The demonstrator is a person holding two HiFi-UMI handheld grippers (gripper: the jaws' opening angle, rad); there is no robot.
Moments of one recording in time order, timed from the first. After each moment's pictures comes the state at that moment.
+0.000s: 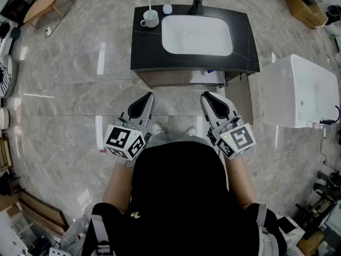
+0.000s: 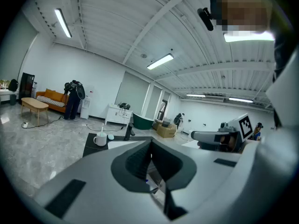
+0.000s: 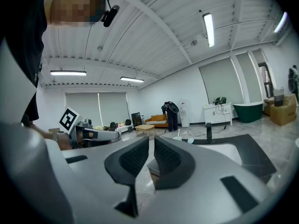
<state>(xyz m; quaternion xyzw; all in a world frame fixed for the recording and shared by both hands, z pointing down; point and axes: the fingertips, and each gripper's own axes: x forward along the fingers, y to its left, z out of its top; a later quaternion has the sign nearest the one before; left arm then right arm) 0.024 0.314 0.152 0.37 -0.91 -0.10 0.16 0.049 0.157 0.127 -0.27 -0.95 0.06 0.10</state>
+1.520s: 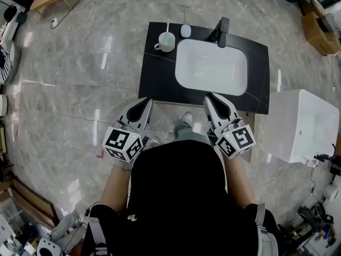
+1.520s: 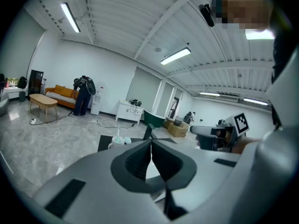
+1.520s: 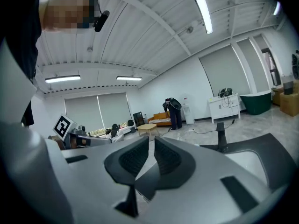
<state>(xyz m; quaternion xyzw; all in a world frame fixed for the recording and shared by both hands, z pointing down) -0.157 0.354 0.193 0.31 -0.92 -0.11 0.20 -0.168 0.173 0.161 -0.30 -0.94 0.10 0.13</state>
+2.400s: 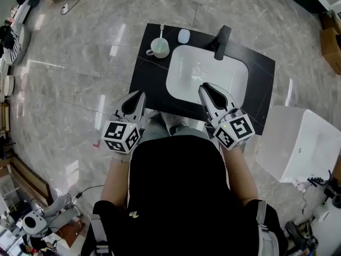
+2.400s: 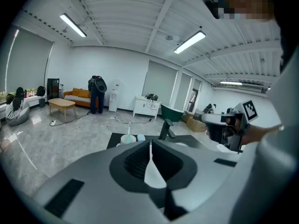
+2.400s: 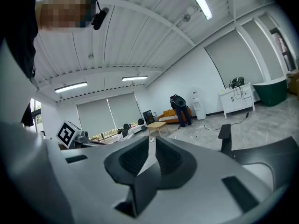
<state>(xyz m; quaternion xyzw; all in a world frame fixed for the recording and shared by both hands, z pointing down) -0.239 0.311 0.227 0.19 -0.95 -0.07 0.25 -0.280 0.119 0.179 -0.38 -0.90 0.13 0.14</state>
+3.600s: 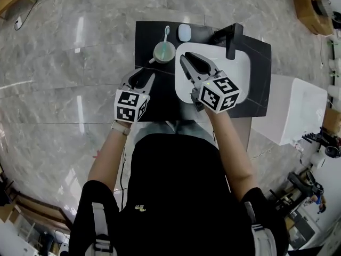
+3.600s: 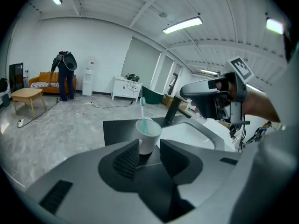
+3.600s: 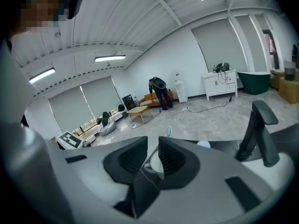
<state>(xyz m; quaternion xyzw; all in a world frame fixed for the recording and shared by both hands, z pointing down) -0.398 0.368 0.378 0.36 -0.87 -0.04 0.33 -0.439 0.259 0.285 -0.27 -0.91 0.12 0.28</state>
